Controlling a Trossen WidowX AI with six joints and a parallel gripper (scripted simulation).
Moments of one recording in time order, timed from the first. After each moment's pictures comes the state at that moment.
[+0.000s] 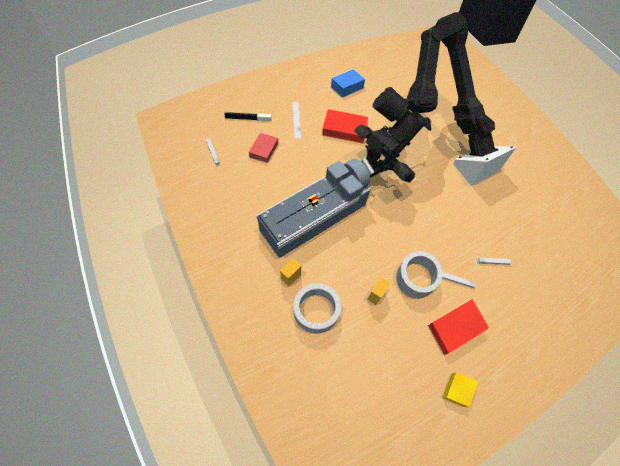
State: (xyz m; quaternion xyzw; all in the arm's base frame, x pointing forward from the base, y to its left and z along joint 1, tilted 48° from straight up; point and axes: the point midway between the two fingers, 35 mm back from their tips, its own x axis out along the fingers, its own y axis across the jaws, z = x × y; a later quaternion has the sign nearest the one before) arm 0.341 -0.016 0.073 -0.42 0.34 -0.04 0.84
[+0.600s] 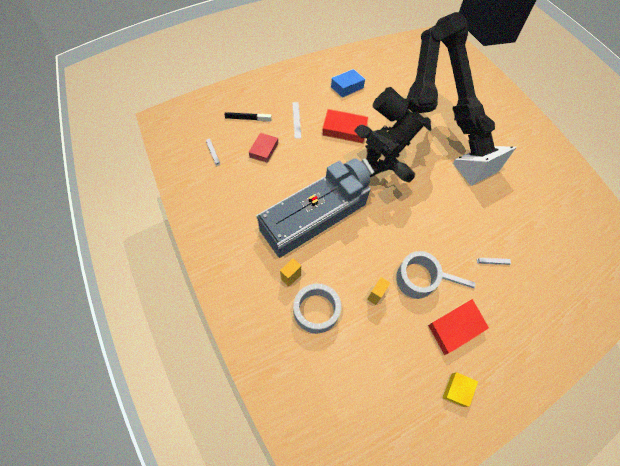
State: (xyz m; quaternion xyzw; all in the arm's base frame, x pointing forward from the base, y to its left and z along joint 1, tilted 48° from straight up) arm 0.341 -0.016 0.073 -0.42 0.34 -0.04 0.84
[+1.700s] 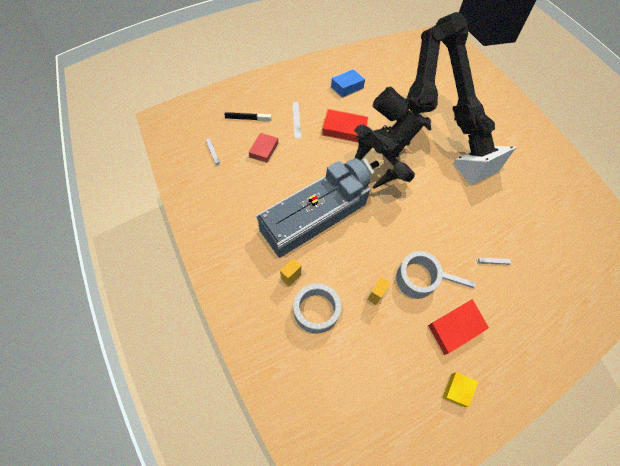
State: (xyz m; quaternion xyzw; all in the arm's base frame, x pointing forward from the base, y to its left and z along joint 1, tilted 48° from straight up) arm 0.341 -0.015 0.074 -0.42 0.34 -0.04 0.84
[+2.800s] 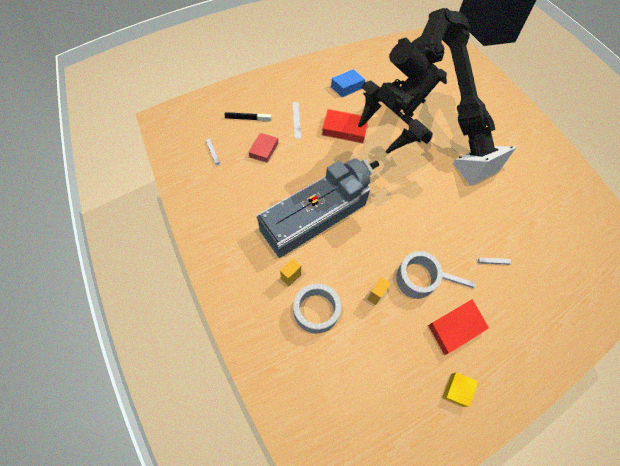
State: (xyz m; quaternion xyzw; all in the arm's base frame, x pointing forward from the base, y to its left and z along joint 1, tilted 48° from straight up) arm 0.326 0.101 0.172 -0.42 0.34 -0.03 0.84
